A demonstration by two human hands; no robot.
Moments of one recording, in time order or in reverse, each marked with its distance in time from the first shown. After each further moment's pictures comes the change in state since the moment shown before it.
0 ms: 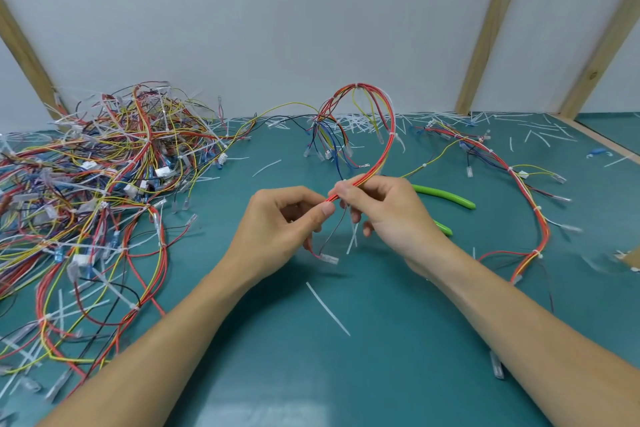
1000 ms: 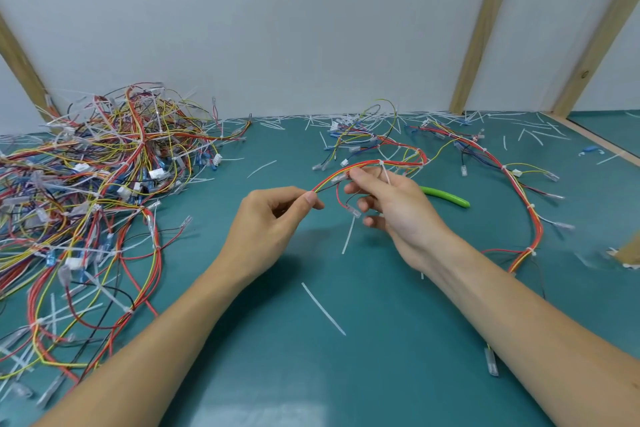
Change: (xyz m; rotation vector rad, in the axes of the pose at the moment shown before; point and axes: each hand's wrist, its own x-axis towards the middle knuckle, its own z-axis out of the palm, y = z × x) left_hand 0.002 -0.001 -0.002 0.082 0.050 -0.054; right_hand 0.005 -0.001 -0.008 0.261 0.111 0.207
